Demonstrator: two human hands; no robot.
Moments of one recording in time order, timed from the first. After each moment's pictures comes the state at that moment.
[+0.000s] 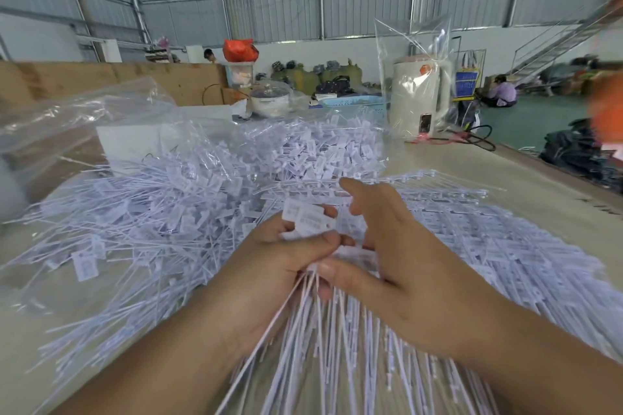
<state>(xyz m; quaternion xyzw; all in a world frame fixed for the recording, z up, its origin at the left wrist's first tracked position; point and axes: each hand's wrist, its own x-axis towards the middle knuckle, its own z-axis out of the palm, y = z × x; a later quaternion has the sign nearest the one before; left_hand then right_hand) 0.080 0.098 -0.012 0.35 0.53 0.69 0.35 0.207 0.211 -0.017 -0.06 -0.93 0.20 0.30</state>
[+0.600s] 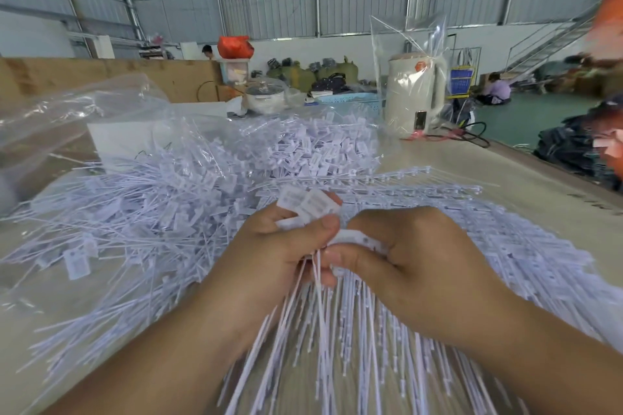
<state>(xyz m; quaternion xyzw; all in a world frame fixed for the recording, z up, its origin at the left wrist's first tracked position) 0.087 0.100 -0.006 0.37 0.52 0.70 0.32 0.212 0.211 -0.009 -0.10 -0.92 0.13 0.35</state>
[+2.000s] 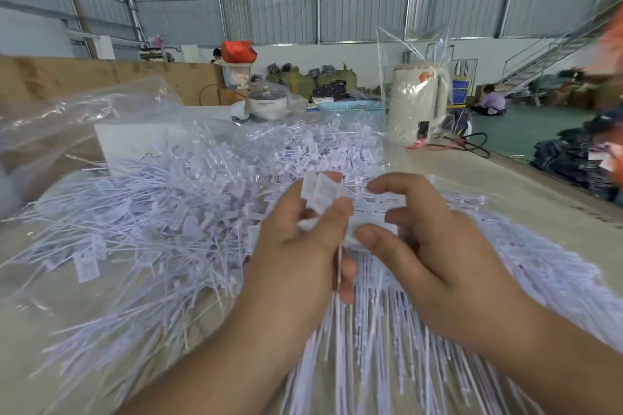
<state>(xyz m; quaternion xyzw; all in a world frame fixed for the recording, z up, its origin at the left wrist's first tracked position) 0.102 0.105 -0.001 0.33 0.54 0.74 0.23 0.209 0.210 -0.006 -0.07 -0.89 0.18 0.41</state>
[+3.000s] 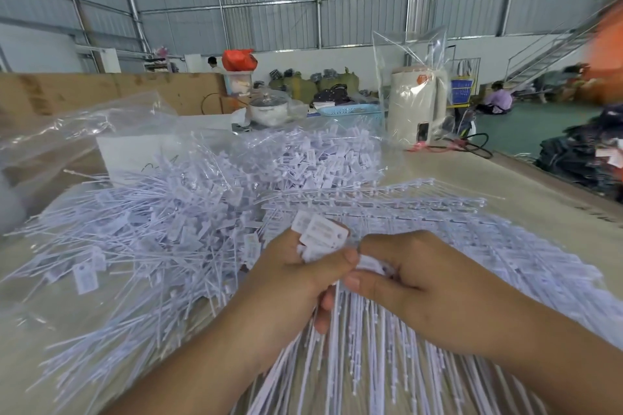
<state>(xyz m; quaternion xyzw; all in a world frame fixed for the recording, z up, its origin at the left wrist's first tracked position) 0.080 0.107 -0.021 0.41 0.59 0.64 0.28 0.212 0.225 -0.008 -0.06 -0.95 0.23 0.21</state>
